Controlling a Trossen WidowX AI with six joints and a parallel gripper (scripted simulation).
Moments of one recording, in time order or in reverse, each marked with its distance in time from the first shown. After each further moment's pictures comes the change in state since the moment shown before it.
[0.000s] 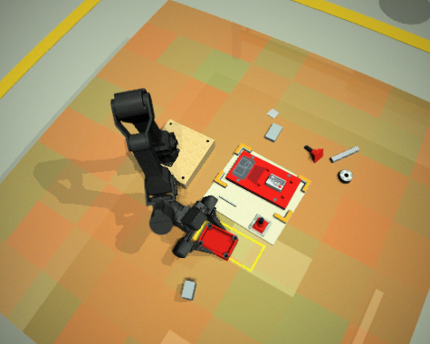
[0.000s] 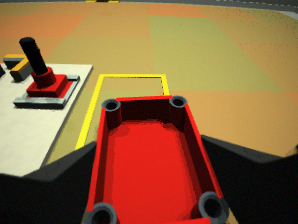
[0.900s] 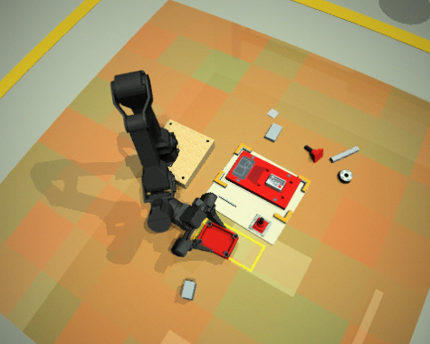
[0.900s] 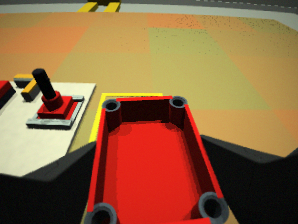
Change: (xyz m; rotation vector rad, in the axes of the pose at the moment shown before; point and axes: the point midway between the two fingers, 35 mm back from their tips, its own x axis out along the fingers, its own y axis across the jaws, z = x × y) arm -0.012 -0.003 0.027 -0.001 -0.001 0.005
